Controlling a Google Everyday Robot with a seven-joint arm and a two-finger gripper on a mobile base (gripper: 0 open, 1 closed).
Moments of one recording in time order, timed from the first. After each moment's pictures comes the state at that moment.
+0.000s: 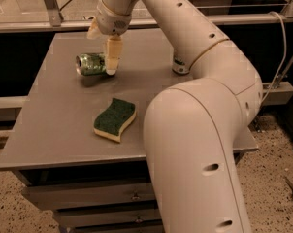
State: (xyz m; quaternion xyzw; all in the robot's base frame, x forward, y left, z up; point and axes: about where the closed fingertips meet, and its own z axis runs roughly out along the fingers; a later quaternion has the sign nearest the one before) arm 0.697 0.117 0.899 -0.83 0.50 0.10 0.22
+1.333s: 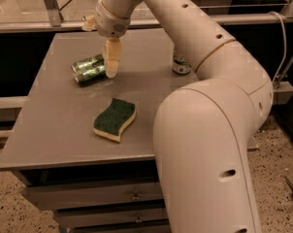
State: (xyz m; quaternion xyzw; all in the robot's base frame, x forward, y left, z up) arm 0.690 0.129 0.900 -0.84 0.48 0.11 0.24
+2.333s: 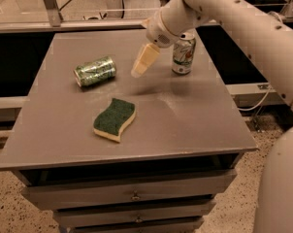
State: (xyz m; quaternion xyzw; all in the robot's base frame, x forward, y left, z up) arm 0.706 0.008 0.899 -0.63 0.67 0.11 0.37
